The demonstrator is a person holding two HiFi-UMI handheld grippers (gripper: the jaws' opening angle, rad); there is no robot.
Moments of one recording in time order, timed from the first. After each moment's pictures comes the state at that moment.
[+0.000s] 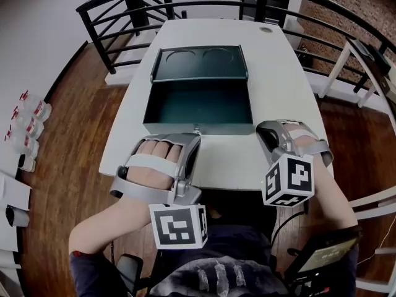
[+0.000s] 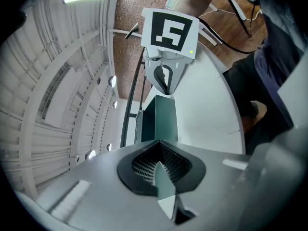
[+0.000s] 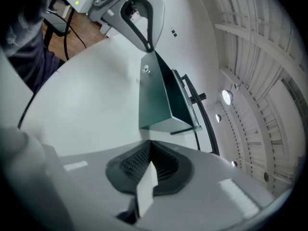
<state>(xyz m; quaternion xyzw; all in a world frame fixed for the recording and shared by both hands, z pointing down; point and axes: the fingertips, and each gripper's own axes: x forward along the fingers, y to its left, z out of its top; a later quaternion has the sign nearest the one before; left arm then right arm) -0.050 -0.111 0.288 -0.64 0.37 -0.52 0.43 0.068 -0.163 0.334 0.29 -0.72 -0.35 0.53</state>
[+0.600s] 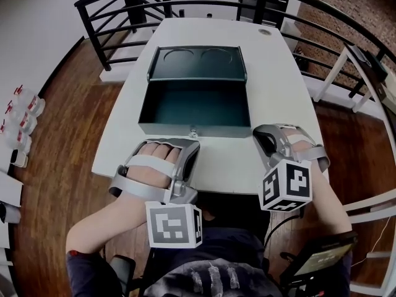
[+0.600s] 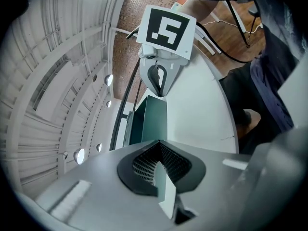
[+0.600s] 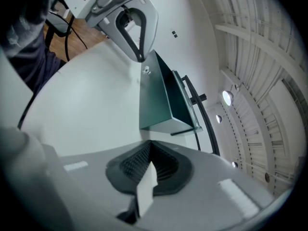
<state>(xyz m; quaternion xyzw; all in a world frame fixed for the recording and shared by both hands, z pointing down) -0.046 -0.111 0.310 -0.68 0.34 -0.51 0.39 0.066 -0.162 0.334 0.28 -0.72 -0.35 0.53</state>
